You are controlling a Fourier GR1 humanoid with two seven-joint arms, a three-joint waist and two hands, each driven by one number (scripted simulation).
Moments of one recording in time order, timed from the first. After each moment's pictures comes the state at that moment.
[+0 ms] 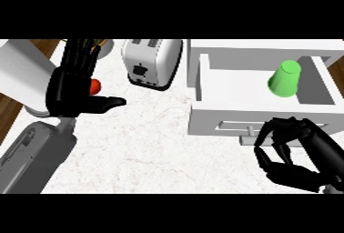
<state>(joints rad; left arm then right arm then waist) -0.49 0.46 -0.34 -1.38 0.82 0.33 -0.31 -0.04 -0.31 0.06 -1.96 0.25 0.37 0.00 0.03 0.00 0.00</state>
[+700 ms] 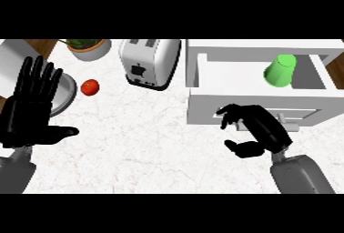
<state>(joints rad) -0.21 0.57 -0.19 -1.48 0.85 0.11 -0.35 -0.23 -0.26 0.22 -1.47 0.71 0.17 -0.18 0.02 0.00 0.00</state>
